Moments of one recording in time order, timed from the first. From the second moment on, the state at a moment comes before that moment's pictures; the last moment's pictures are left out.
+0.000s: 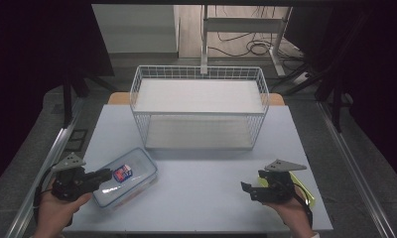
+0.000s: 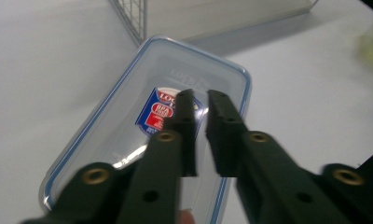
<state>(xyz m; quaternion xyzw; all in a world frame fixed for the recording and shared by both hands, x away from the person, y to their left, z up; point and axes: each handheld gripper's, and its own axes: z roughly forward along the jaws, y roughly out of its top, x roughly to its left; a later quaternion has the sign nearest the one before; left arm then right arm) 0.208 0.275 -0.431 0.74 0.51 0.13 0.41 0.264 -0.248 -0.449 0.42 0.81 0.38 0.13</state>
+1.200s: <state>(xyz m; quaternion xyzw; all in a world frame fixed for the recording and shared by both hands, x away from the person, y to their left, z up) 0.358 0.253 -0.477 0.76 0.56 0.07 0.31 0.267 -0.251 -0.457 0.42 0.81 0.37 0.13</state>
